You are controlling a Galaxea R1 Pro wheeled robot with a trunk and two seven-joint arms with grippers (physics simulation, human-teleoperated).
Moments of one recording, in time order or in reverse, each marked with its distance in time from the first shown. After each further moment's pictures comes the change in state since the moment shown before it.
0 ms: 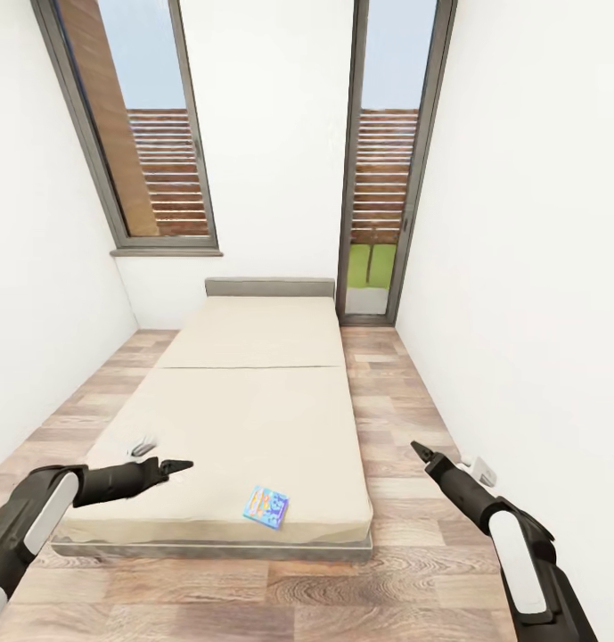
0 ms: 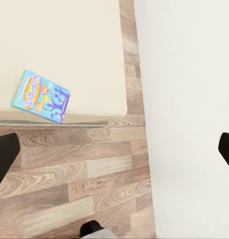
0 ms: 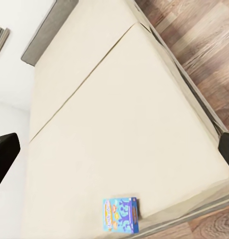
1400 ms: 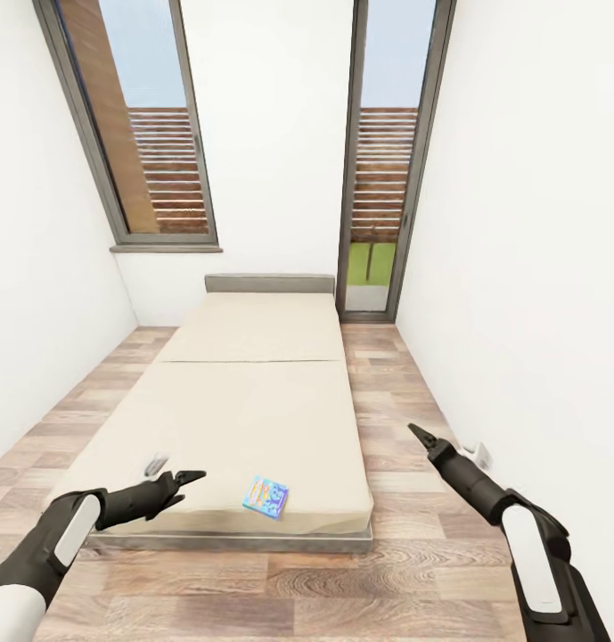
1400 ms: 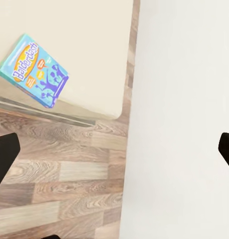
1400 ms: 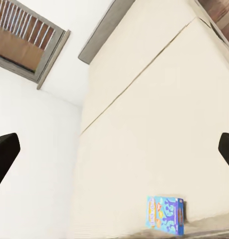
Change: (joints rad) left arm -0.004 -0.134 0.147 0.193 -0.009 -0.063 0.048; right arm 0.000 -0.002 -0.032 -0.077 -0.051 0.089 0.189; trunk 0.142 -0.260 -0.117
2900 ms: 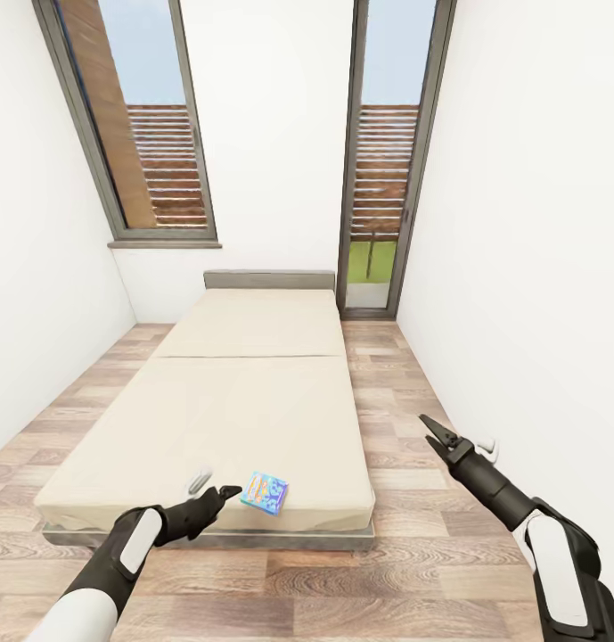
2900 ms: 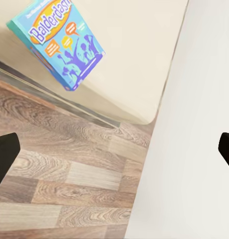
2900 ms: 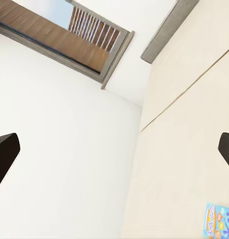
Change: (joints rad) left arm -0.002 -0.224 0.060 0.103 0.034 -0.165 0.346; right arm 0.018 0.001 -0.104 -0.037 -0.033 0.119 0.317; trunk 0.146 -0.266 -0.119
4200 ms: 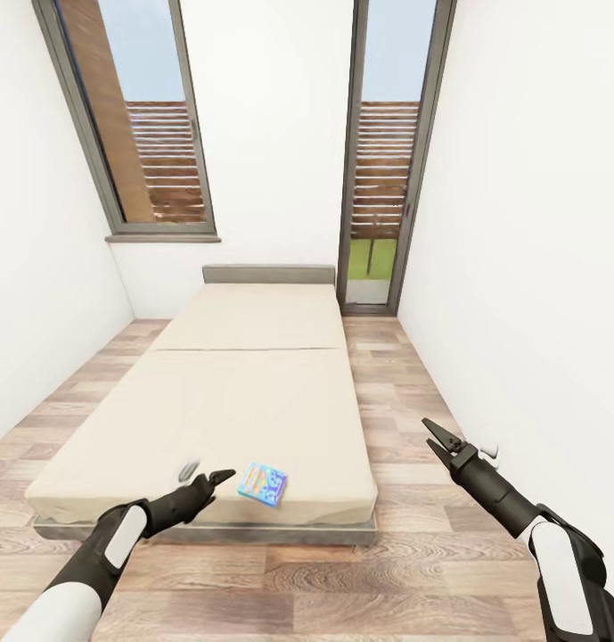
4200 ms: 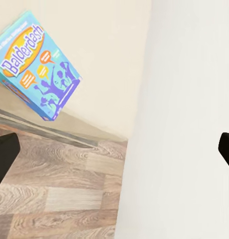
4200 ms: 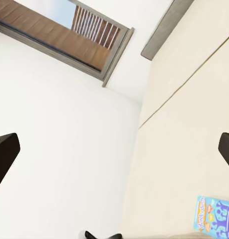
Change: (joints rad) left arm -0.022 0.059 0.001 0.033 -0.003 -0.040 -0.236; right arm 0.017 0.001 -0.014 -0.001 -0.004 0.013 0.035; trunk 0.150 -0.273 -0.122
